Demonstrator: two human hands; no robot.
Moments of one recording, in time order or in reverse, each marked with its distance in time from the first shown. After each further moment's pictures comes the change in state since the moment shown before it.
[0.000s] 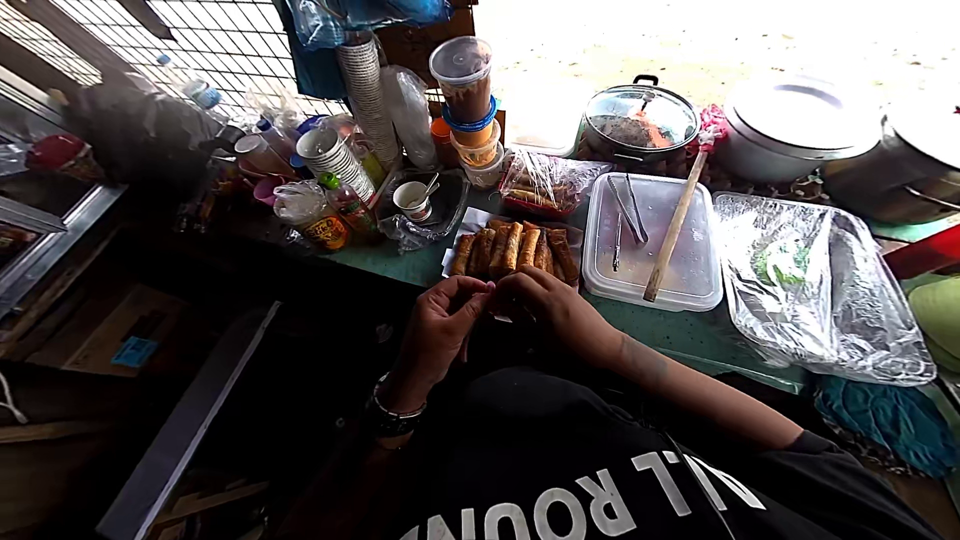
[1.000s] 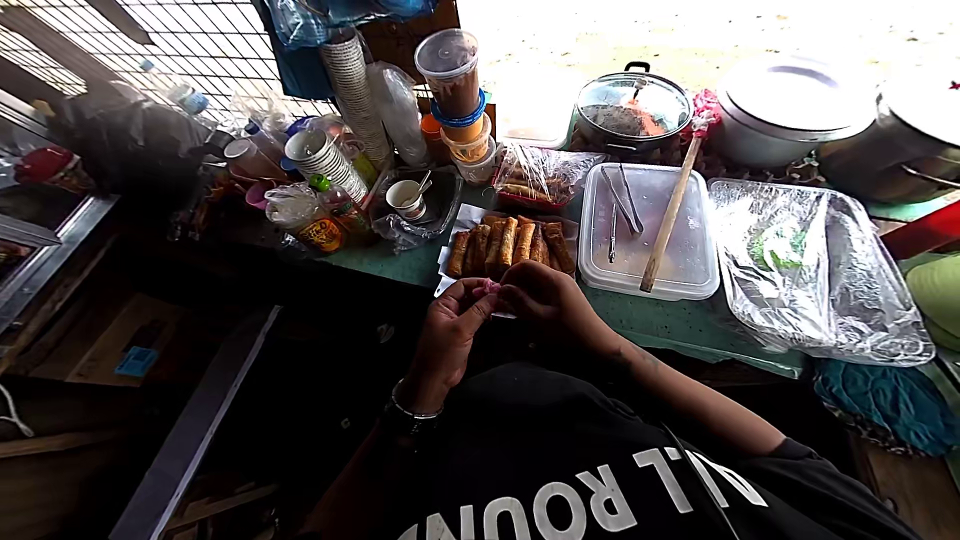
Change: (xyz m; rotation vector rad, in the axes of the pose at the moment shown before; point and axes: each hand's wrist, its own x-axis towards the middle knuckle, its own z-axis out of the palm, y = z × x) left_hand 0.000 -0.013 0.021 -0.162 0.093 -0.126; right_hand -0.009 0.005 0.006 0.519 0.058 0.467
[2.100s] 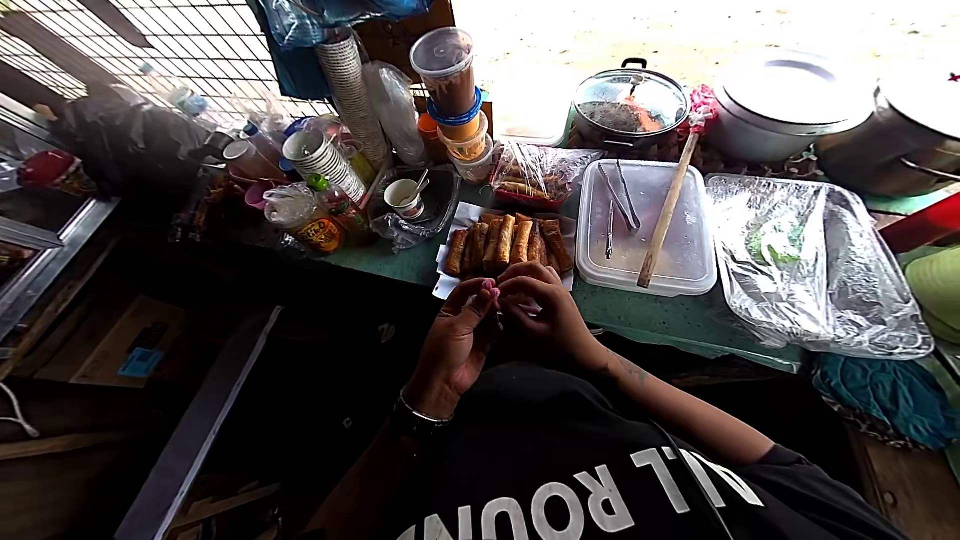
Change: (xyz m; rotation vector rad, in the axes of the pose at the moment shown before) left_hand -0.008 -0.006 0.011 -0.447 0.056 -0.228; right_hand -0.017 0.020 0.018 -0.137 0.185 -0.151
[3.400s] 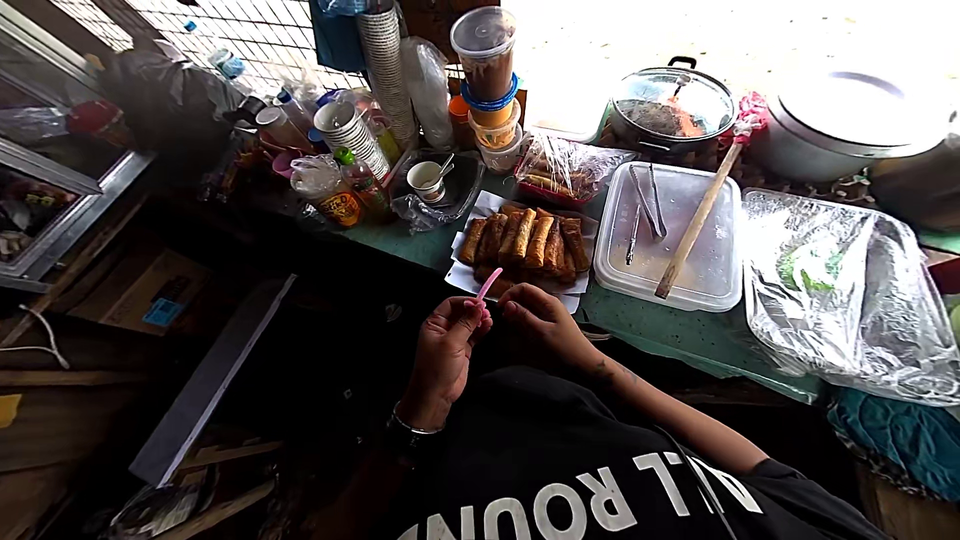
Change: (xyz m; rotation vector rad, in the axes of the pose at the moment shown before) left_hand -0.020 -0.014 -0.026 0.228 0.149 0.285; right_hand -0.010 0.021 0.011 0.497 -0.284 0.283
